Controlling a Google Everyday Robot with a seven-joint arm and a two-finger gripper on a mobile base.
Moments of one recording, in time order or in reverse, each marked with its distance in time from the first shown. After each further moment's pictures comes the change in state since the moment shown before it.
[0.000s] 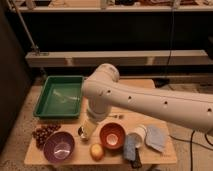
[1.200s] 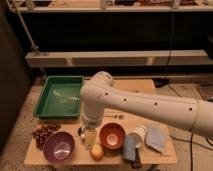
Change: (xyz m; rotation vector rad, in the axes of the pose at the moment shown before) arm 0.005 -0.034 0.049 0.128 0.023 -0.628
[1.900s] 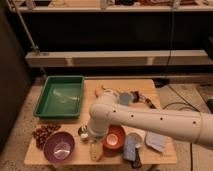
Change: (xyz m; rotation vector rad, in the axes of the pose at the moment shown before) arm -0.013 -0.024 0.058 0.039 0.041 -0.165
